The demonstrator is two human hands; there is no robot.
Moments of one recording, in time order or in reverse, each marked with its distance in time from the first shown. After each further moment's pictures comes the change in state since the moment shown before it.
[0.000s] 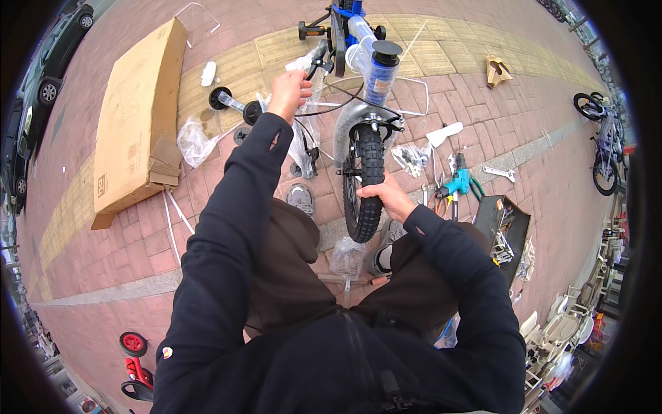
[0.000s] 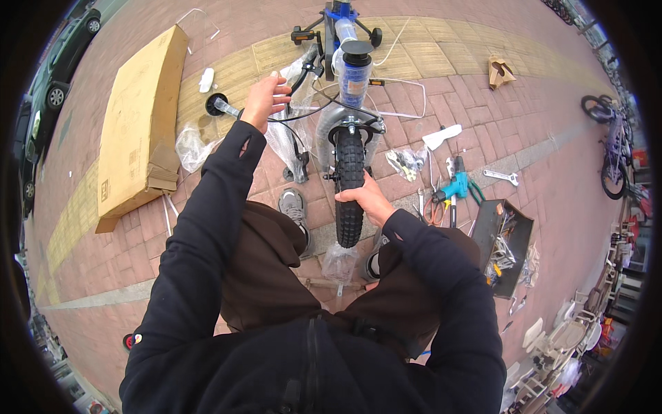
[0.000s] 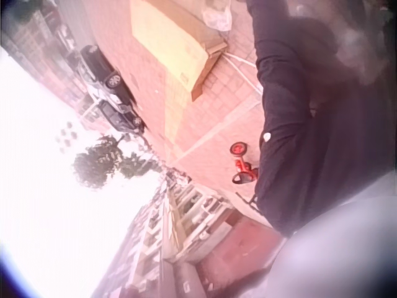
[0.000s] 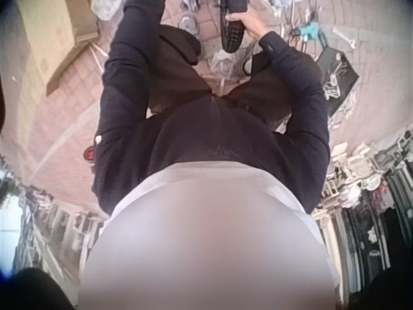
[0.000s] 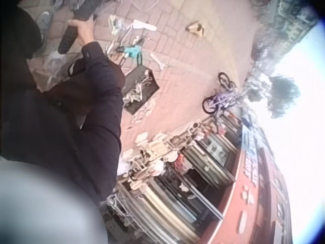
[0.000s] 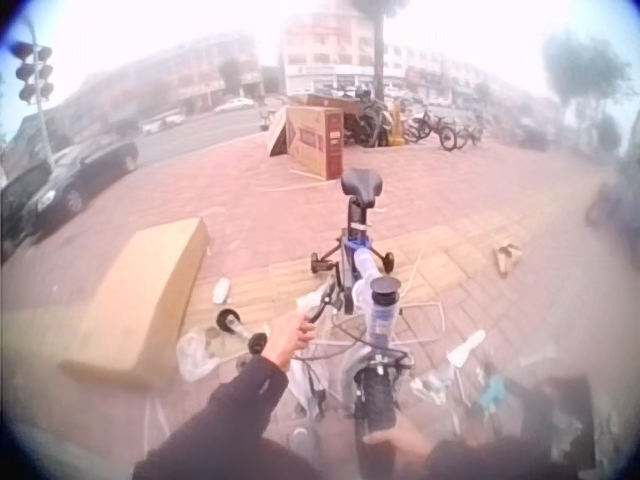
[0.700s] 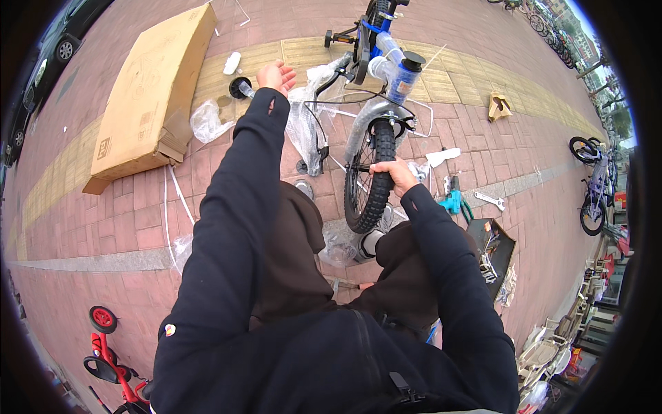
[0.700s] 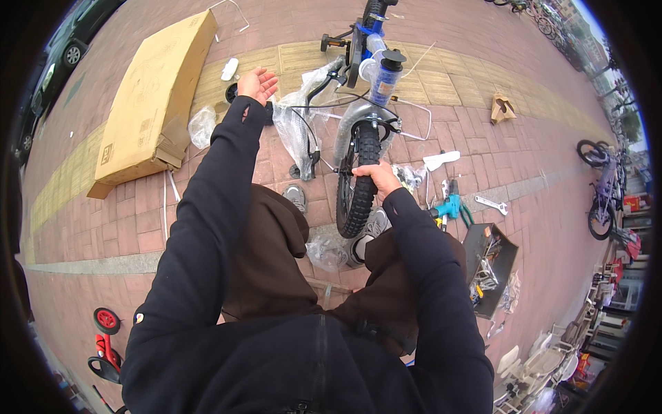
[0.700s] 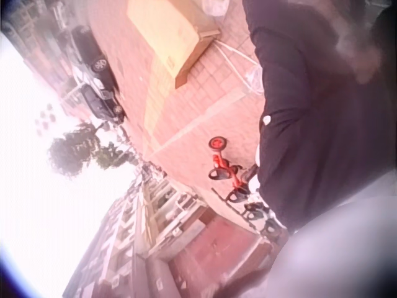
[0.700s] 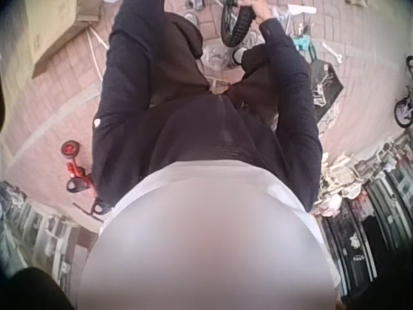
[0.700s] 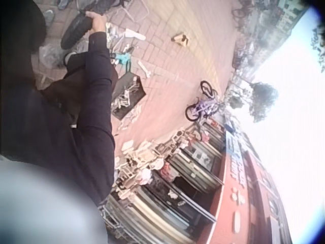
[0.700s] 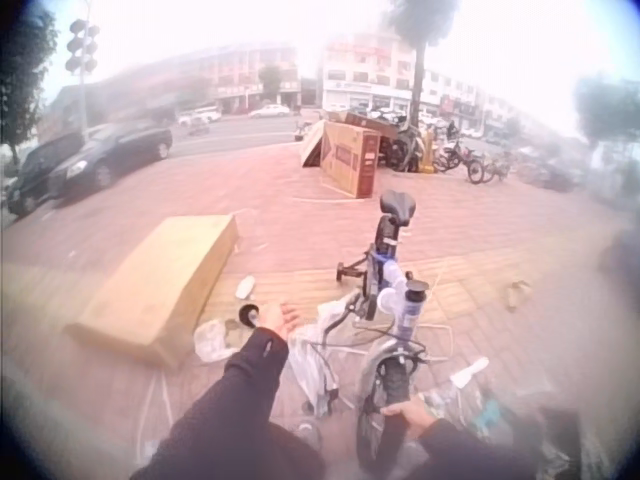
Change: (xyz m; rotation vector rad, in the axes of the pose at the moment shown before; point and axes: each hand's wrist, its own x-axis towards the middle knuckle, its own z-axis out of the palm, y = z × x) left_hand 0.026 -0.012 -0.079 -0.649 0.390 -0.055; right_hand 0.026 -0.022 -0.005 -0.082 0.095 0.010
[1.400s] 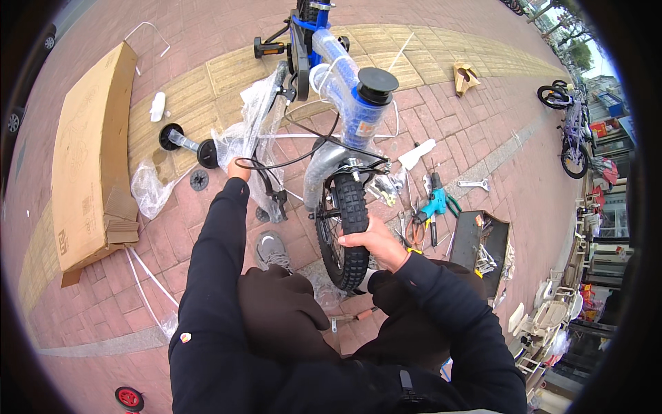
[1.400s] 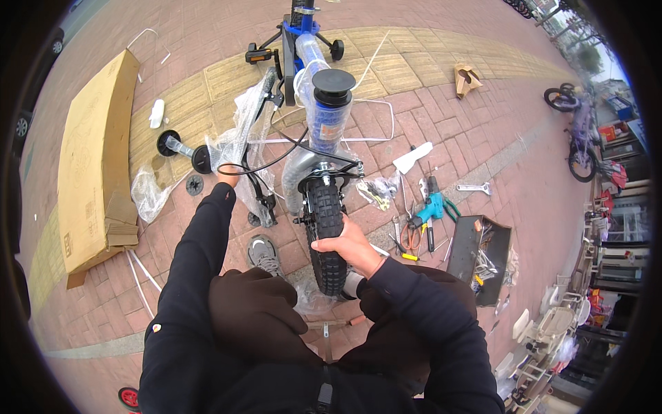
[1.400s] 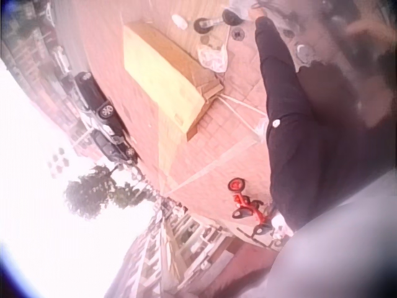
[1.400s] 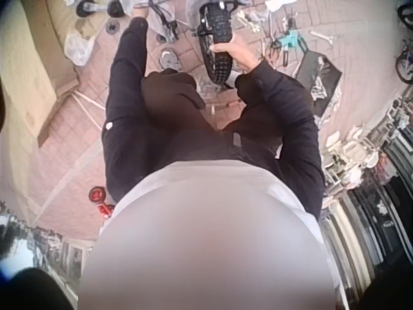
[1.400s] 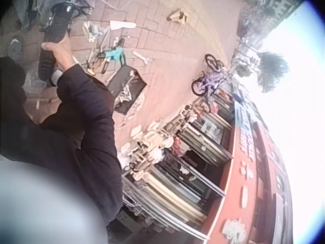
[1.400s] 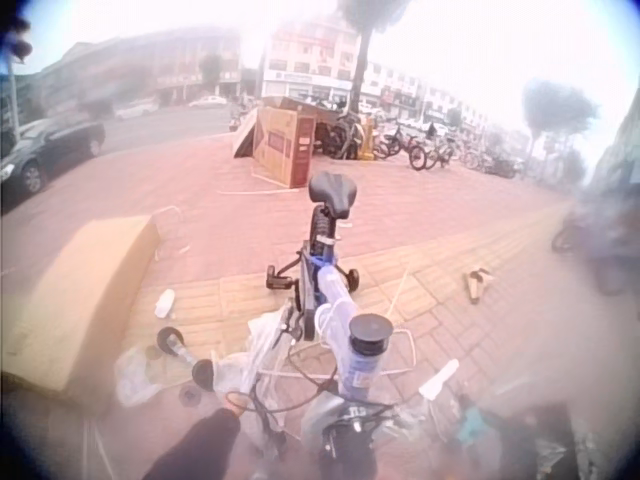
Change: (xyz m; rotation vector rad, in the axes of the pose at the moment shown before) left_hand 0.164 -0.240 -0.116 1.627 -0.303 0.404; right_hand -0.020 -0.009 0.013 -0.026 0.009 0.007
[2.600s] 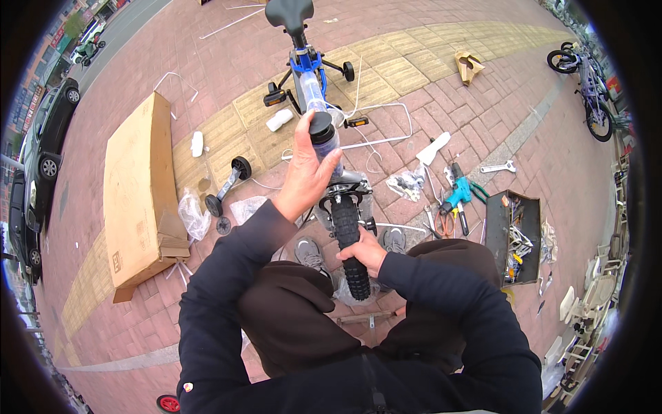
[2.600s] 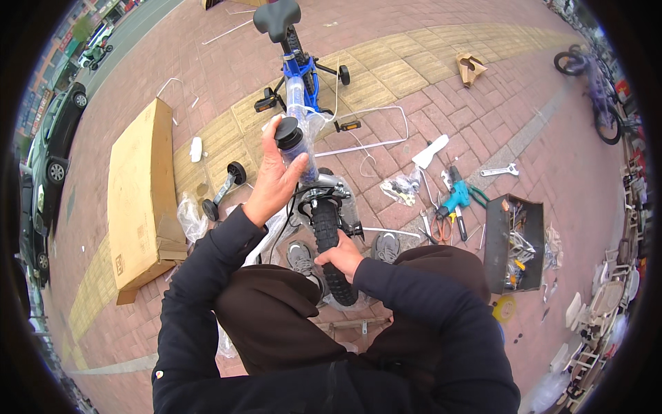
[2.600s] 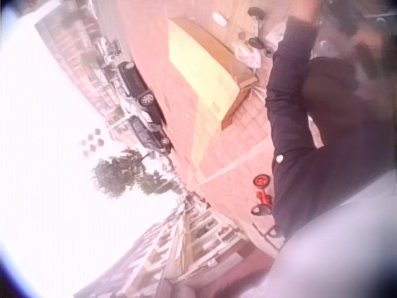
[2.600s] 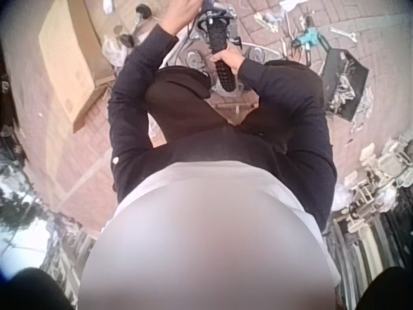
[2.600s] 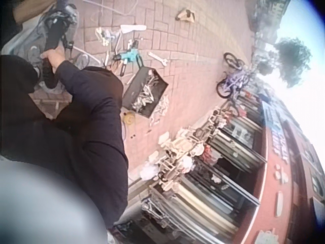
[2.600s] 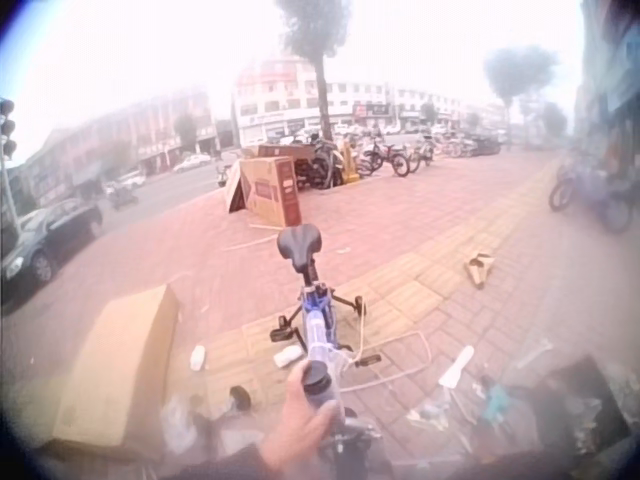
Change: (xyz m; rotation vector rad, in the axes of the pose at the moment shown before) left_hand -0.168 0.291 -0.235 -0.647 0.055 0.750; right_hand -0.026 0.042 0.044 0.303 -0.009 0.084
